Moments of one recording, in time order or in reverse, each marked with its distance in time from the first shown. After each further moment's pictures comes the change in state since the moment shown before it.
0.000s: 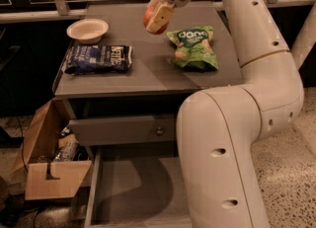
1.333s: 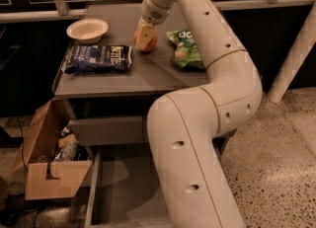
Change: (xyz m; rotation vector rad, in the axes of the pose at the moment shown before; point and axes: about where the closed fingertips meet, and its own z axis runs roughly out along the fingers) arm 0.018 0.004 0.088 -0.079 0.209 0.050
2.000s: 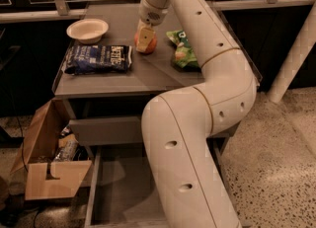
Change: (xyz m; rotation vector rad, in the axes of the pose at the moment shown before) arm 0.003 0.003 0.007 -0.013 0.073 -0.026
